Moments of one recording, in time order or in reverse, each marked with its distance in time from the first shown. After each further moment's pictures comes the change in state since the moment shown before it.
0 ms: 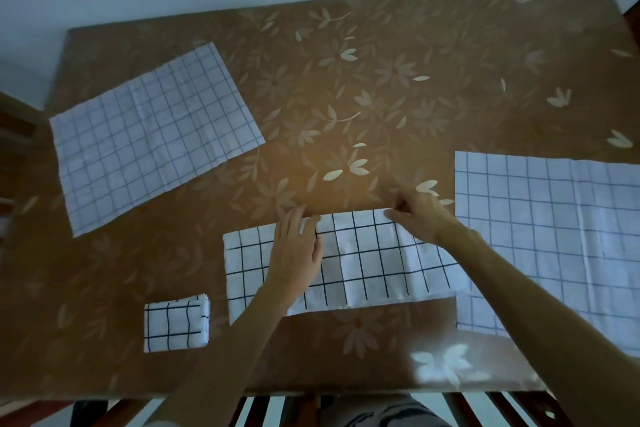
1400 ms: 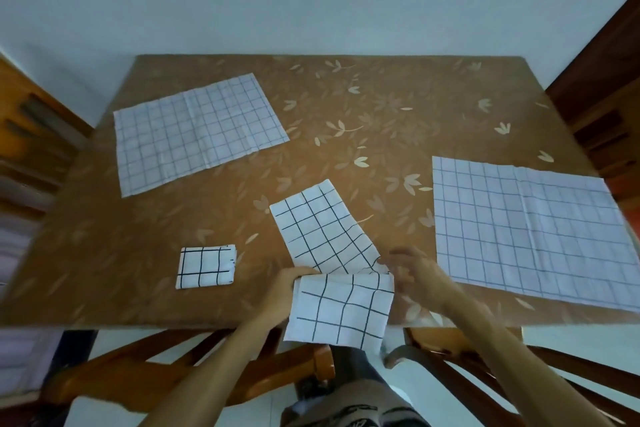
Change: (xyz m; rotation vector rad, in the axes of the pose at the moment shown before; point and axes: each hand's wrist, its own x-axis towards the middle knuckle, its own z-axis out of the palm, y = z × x) left_hand -0.183 -0.011 -0.027 -1.040 -0.324 -0.362; right_hand -0.217 -0.044 0.071 -0.129 -0.075 -0.086
